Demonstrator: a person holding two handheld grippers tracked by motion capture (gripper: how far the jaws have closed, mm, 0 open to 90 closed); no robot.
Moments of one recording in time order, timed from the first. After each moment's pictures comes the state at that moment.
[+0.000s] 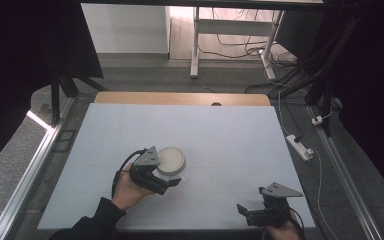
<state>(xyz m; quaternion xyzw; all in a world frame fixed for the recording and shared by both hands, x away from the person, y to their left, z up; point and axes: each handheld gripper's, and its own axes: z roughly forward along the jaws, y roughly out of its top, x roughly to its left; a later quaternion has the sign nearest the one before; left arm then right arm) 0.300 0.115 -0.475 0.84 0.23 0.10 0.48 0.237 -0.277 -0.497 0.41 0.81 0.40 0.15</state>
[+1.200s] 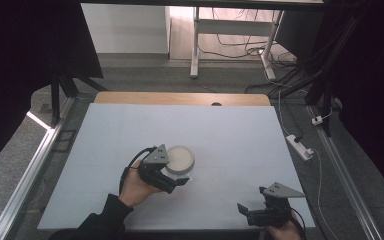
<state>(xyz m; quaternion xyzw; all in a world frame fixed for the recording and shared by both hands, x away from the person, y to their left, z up) 0.305 0.097 -0.471 0.85 0.21 0.10 0.47 0.236 -0.279 -0.495 0.41 0.80 0.41 0.15</state>
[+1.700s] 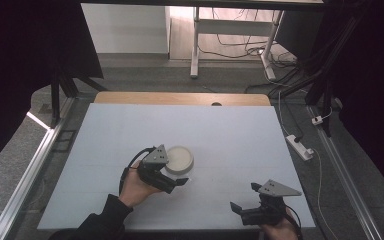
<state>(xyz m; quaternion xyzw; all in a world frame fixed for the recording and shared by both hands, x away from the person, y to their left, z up) 0.307 0.099 -0.474 0.85 0.21 0.09 0.48 0.236 -0.259 -0.482 0.37 0.80 0.45 0.14</state>
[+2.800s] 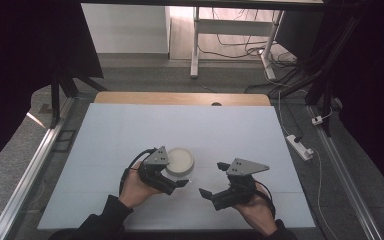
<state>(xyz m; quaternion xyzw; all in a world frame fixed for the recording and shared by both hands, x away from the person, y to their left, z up) 0.305 0.096 -0.477 0.85 0.21 0.09 0.47 0.269 -0.177 -0.437 0.25 0.83 0.49 0.11</state>
